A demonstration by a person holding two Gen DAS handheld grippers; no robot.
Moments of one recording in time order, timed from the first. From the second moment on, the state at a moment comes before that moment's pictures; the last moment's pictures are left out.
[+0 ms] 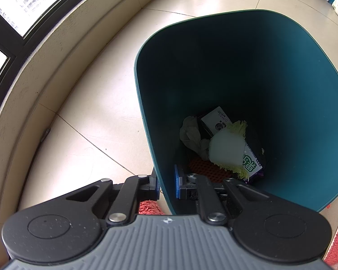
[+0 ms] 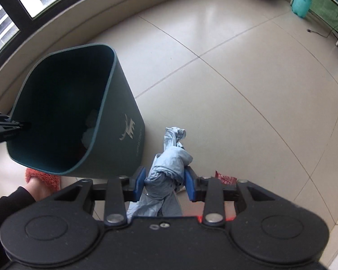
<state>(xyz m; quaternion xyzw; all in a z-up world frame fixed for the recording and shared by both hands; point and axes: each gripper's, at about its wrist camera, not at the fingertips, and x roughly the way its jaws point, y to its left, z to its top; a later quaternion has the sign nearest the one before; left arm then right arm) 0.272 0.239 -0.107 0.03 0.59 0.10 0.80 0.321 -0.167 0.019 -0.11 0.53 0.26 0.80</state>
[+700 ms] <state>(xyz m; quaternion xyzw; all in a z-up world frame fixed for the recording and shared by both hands) 0.271 0.242 -0.108 0.02 0.59 0.10 0.80 0.335 -0.004 0.001 -0.17 0.48 0.37 0.78</state>
